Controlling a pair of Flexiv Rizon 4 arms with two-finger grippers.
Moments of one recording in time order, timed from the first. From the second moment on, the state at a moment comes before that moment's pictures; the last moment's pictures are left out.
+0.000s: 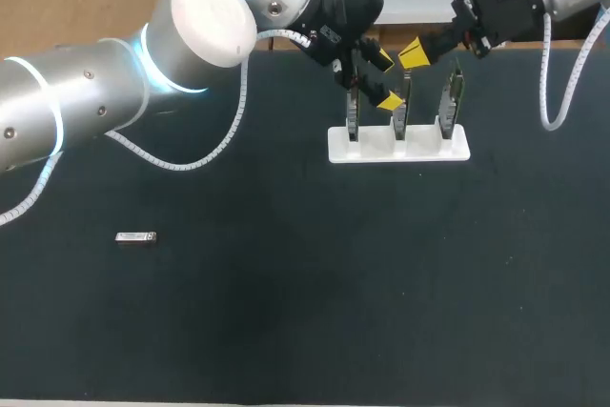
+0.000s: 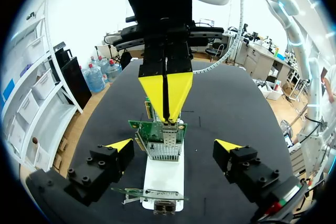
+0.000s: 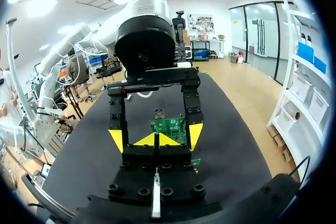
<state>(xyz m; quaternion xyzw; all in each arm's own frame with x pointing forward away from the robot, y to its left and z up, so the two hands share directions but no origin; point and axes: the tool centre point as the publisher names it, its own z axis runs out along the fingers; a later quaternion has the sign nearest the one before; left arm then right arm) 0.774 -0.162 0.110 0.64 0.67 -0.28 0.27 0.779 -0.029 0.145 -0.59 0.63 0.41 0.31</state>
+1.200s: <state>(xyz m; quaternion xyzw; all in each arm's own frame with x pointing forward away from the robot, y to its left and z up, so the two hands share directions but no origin) 0.774 -0.162 0.110 0.64 0.67 -0.28 0.27 0.776 -0.044 0.181 -0.59 0.60 0.42 0.34</state>
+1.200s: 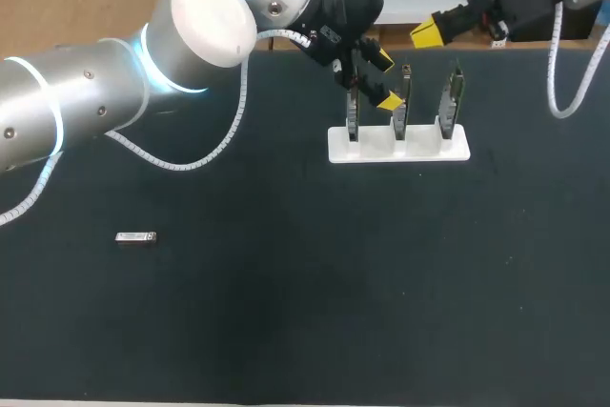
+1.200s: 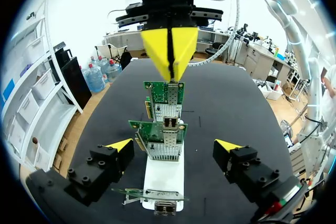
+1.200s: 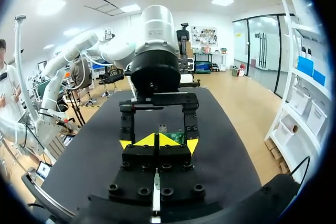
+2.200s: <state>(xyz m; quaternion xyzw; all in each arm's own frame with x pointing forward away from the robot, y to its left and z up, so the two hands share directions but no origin) 0.774 -0.162 0.110 0.64 0.67 -0.28 0.27 0.768 -0.133 0.171 -0.58 0.61 0.41 0.34</state>
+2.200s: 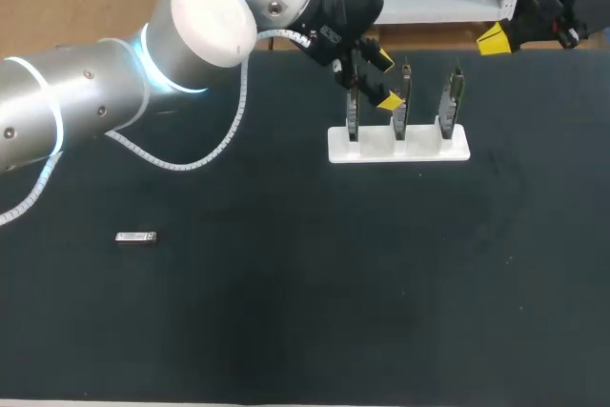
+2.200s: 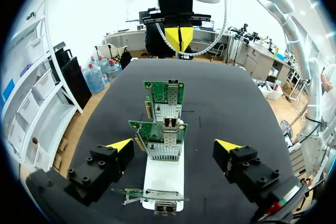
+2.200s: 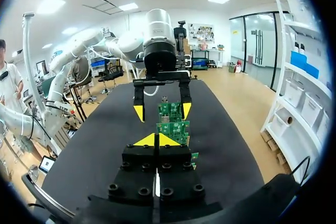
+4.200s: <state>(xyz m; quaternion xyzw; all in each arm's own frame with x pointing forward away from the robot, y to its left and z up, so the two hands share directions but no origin) 0.774 -0.162 0.110 0.64 0.66 -0.28 0.27 0.782 -0.138 0.154 -0.58 0.62 0.41 0.35</state>
